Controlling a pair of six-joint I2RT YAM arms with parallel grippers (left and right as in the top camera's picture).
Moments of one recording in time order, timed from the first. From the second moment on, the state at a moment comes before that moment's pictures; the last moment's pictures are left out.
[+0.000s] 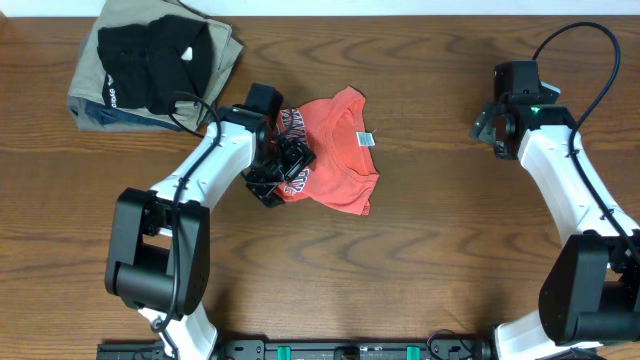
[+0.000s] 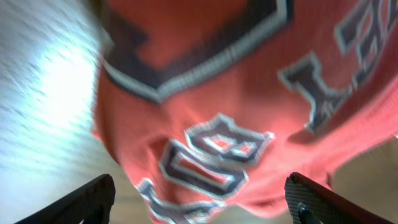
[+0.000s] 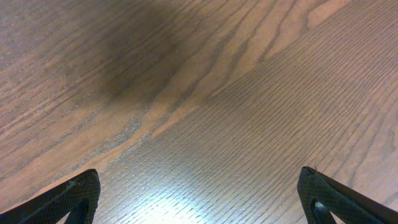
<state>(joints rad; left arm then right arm) -0.28 1.88 1.28 -0.88 0.37 -1.03 0.02 1.71 1.26 -0.73 0.42 0.53</state>
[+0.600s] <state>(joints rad) -0.13 1.88 1.28 -0.62 0.20 -0.39 0.02 1.71 1.26 -0.73 0.42 0.53</state>
